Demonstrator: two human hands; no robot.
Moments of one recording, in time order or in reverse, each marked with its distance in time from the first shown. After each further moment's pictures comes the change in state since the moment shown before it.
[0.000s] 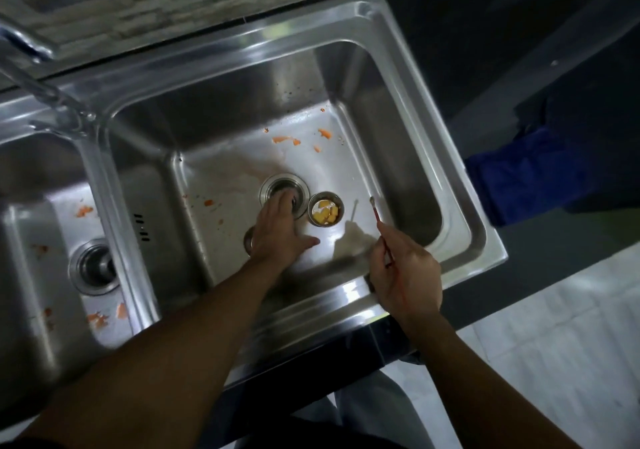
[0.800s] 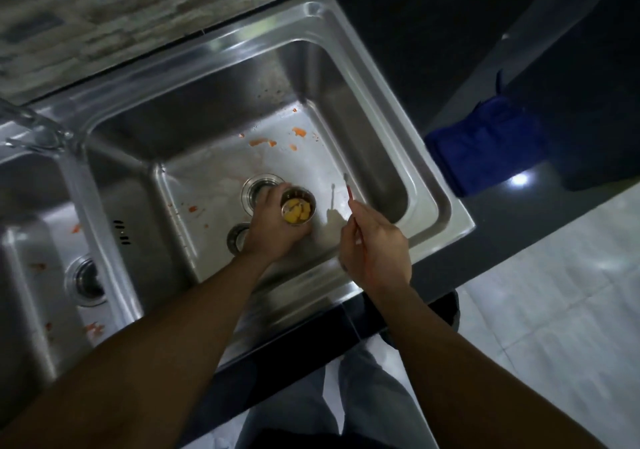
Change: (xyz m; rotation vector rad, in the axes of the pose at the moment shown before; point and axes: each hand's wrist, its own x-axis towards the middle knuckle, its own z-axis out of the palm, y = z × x) left_hand -0.009 0.030 0.001 -0.242 0.071 0.155; right_hand 0.004 0.001 0.001 0.083 0.060 0.069
